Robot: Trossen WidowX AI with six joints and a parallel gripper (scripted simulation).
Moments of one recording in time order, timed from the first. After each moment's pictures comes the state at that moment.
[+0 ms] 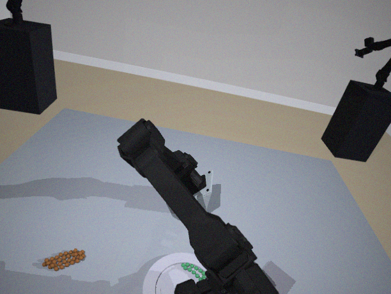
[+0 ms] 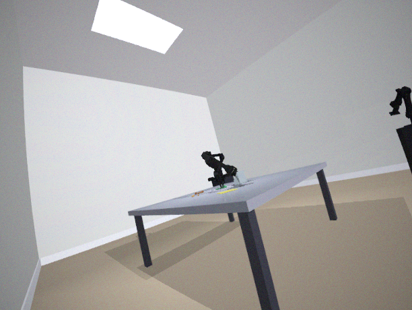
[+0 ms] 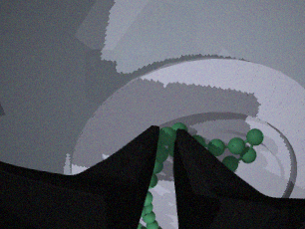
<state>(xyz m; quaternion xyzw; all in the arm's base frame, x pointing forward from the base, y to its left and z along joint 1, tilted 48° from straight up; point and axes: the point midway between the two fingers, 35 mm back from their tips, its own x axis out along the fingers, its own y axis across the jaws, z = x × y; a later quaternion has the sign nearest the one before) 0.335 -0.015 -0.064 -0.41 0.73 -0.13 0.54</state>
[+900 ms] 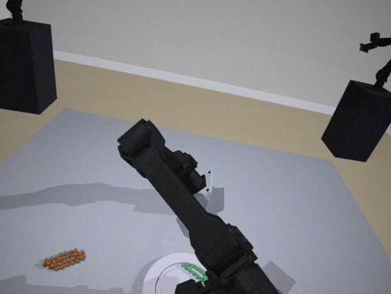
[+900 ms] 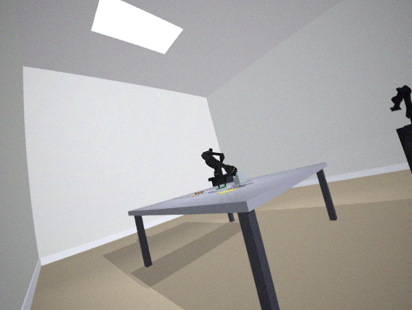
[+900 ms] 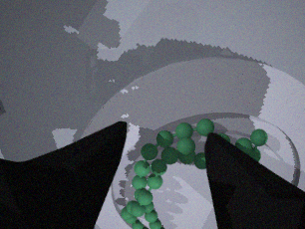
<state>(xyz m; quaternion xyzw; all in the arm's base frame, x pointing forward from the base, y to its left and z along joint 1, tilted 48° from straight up) 0.334 -0.014 -0.064 -0.40 0.73 -0.12 0.54</state>
